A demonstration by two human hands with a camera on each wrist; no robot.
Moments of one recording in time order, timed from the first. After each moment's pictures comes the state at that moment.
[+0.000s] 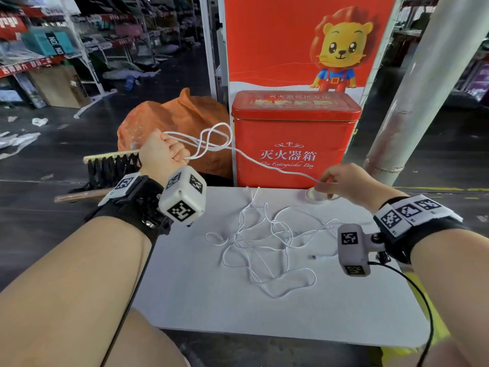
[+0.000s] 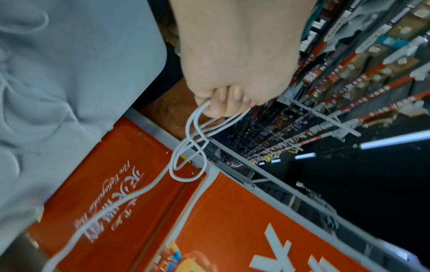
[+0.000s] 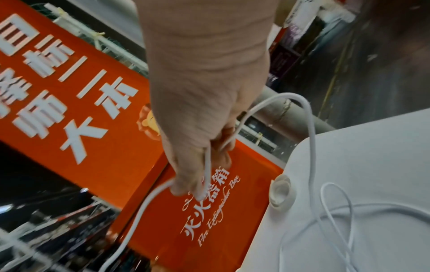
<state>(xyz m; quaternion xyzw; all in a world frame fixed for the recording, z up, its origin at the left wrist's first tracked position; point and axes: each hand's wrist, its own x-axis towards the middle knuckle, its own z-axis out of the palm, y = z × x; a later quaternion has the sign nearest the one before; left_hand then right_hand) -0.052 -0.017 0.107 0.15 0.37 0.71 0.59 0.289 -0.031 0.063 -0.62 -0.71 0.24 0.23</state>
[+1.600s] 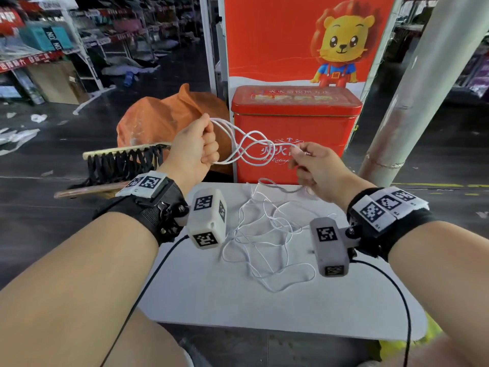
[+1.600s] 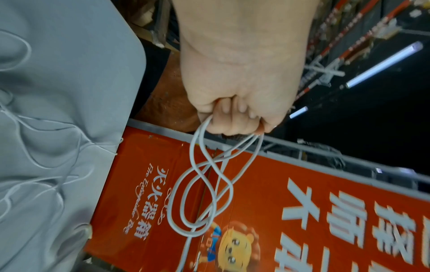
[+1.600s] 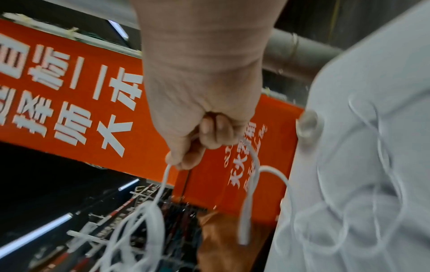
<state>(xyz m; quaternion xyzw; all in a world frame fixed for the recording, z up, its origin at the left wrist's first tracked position) -0.006 -0.034 0.112 0.36 0.40 0.61 0.58 0.221 -0.036 0.077 -0.48 -0.51 0.52 0.49</state>
